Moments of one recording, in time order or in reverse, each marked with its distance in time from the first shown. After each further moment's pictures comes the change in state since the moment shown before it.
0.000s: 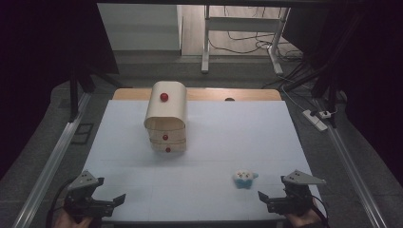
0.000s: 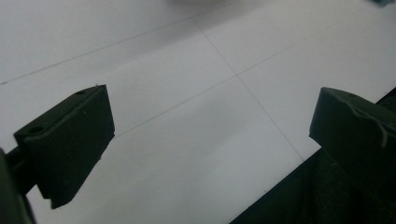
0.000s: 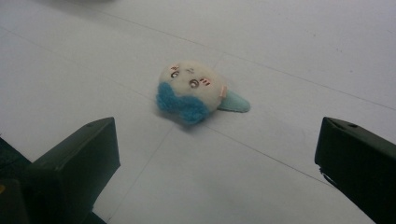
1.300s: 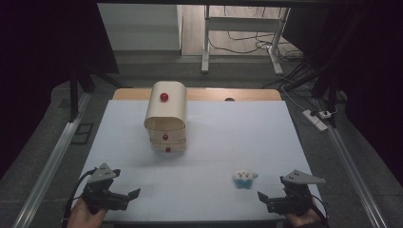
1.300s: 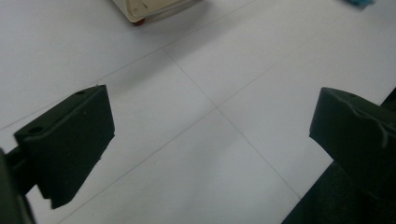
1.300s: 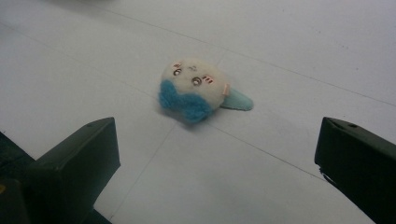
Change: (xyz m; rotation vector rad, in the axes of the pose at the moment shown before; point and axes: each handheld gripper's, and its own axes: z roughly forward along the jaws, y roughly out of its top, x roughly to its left) left arm -0.012 0.023 0.029 -0.028 -0.050 0.107; right arm -0.001 0.000 0.001 0.011 0.014 0.001
